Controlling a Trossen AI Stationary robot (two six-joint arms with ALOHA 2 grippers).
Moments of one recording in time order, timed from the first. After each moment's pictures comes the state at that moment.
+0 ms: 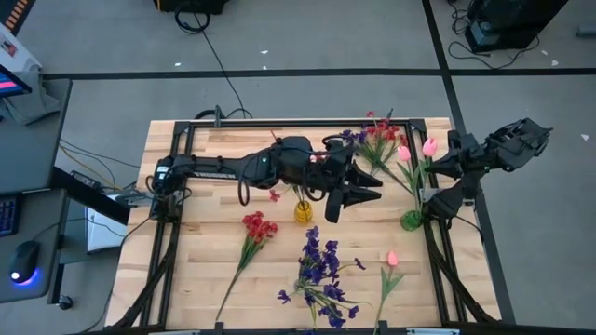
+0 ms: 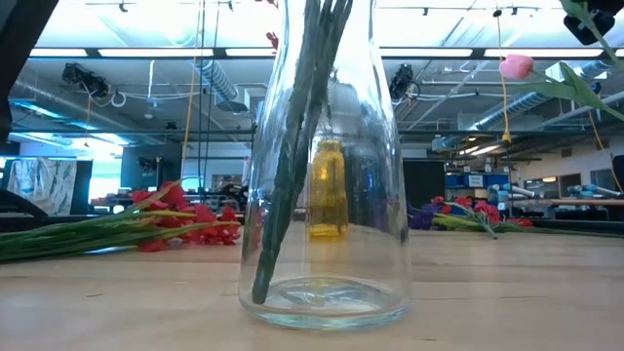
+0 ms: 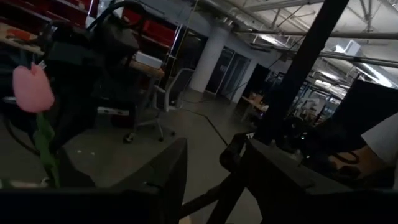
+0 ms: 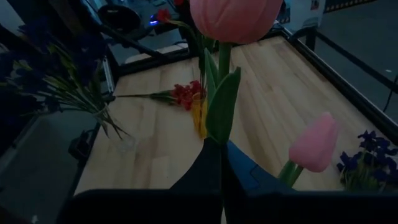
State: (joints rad) left arm -0.06 1.95 2.01 0.10 0.19 -0.42; right arm 0.71 0.30 1.08 -1.28 0.63 0.58
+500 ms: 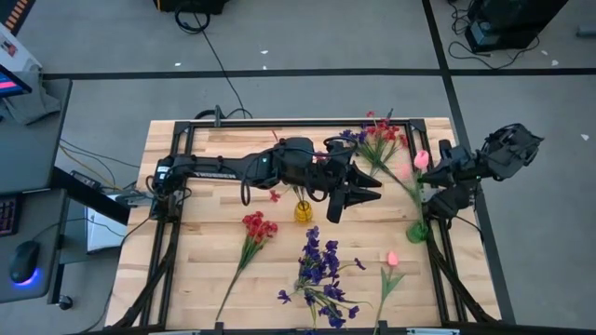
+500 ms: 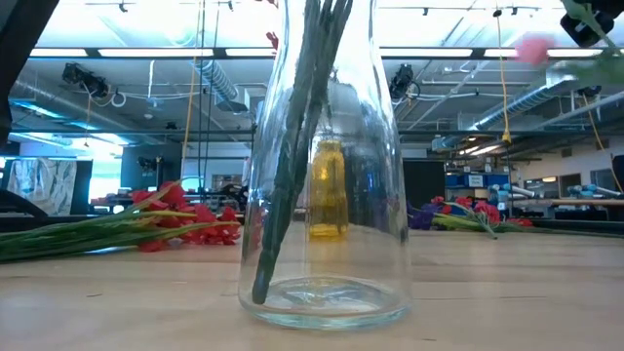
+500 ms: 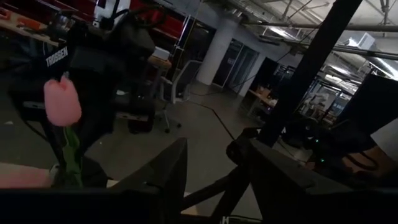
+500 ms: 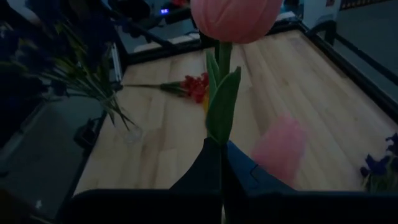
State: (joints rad) left arm -0.06 1.95 2.01 0.05 0.18 -0.42; right arm 0.71 0.30 0.97 -1.16 0.59 0.54
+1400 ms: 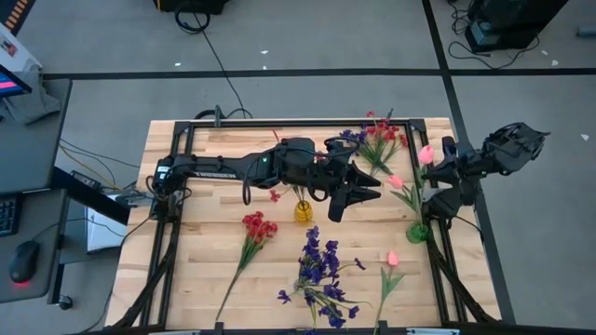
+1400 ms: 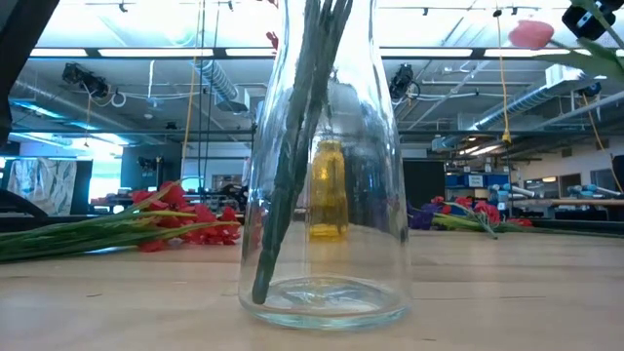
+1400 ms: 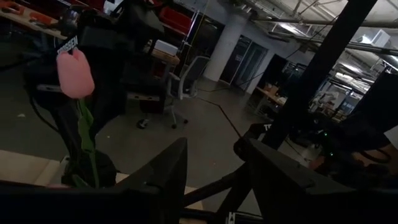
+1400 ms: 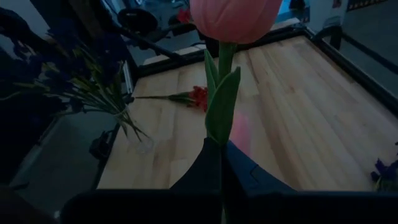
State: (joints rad) left arm -0.06 1.96 2.01 0.02 0.15 -0.42; right arm 0.71 0.30 1.02 -1.18 0.57 0.57
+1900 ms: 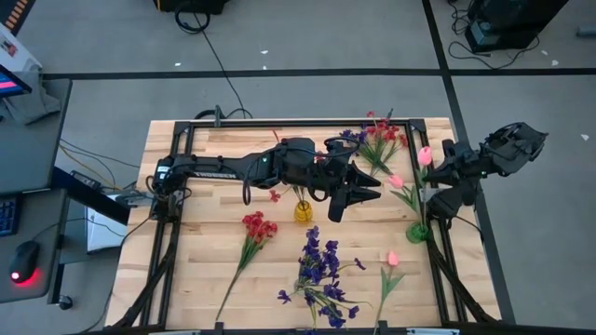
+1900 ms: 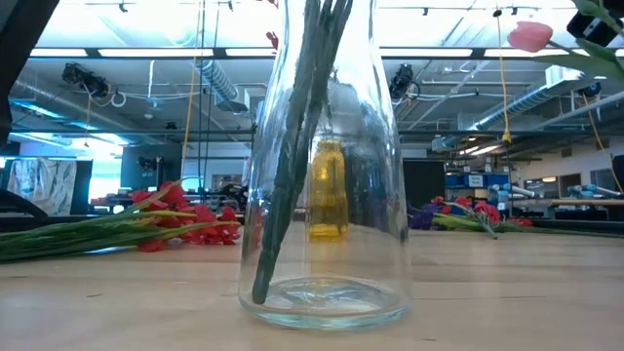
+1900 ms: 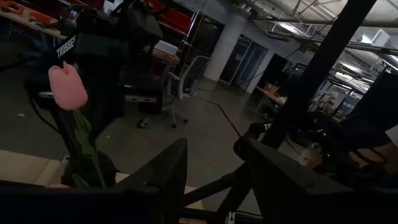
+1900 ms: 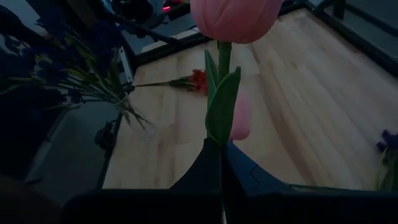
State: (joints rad) left arm -0.06 1.96 2.01 0.02 0.16 -0.42; right arm 0.71 0.30 1.03 -1.24 0.53 0.68
